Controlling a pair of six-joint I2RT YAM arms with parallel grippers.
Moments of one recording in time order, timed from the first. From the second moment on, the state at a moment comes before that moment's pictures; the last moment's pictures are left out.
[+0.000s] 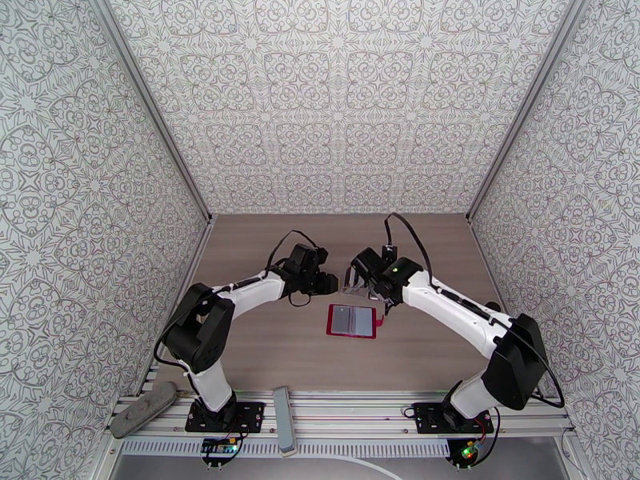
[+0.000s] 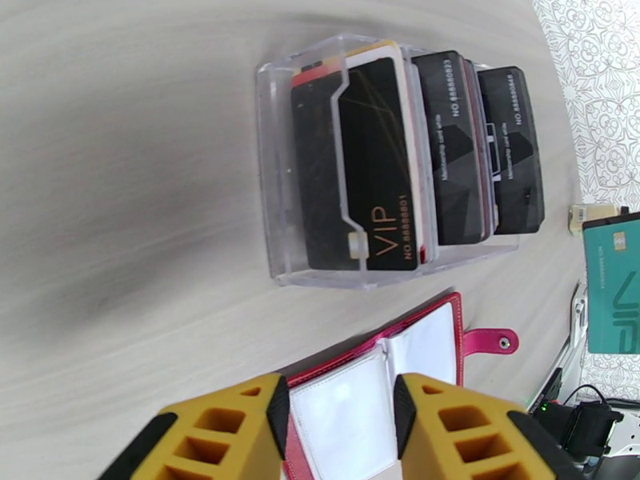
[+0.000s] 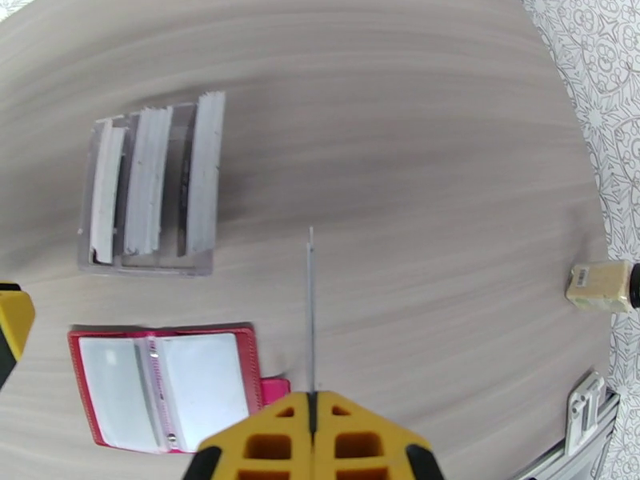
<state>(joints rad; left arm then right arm) -0.53 1.79 1.12 -0.21 0.40 -0.54 0.73 1.56 1.32 -1.01 0.52 0.80</state>
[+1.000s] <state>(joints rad) -0.50 2.00 1.29 -0.15 0.46 -0.52 0.61 1.84 1.53 -0.82 0.39 0.71</state>
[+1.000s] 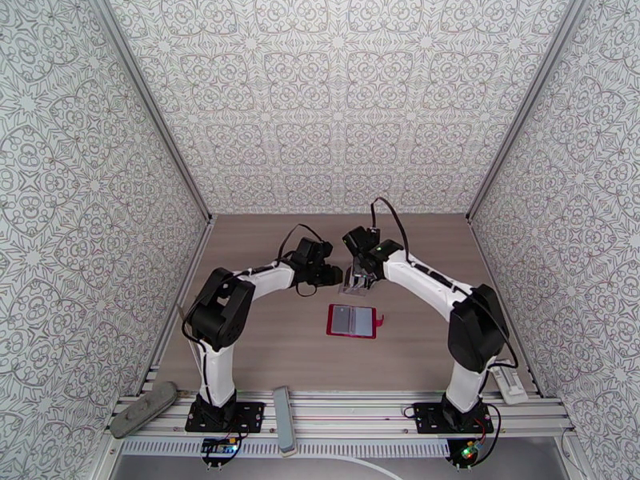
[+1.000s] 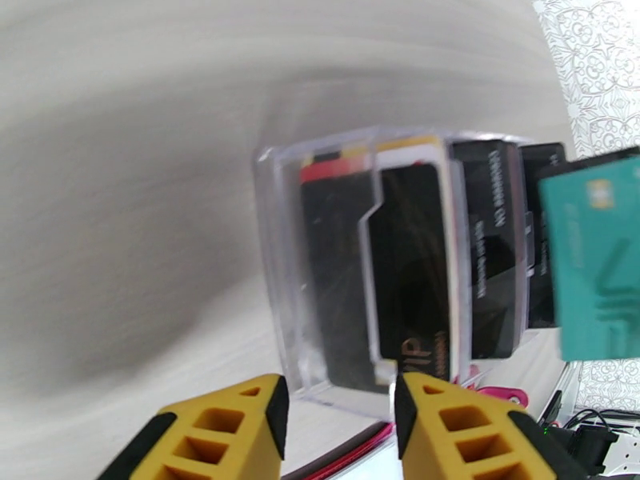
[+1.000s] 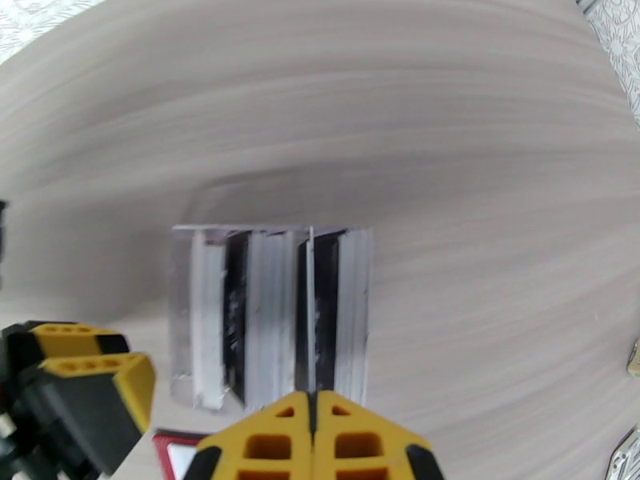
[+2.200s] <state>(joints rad) -0.53 2.09 1.31 -0.07 0.52 -0.54 0.60 1.90 1.49 -0.80 0.40 0.69</state>
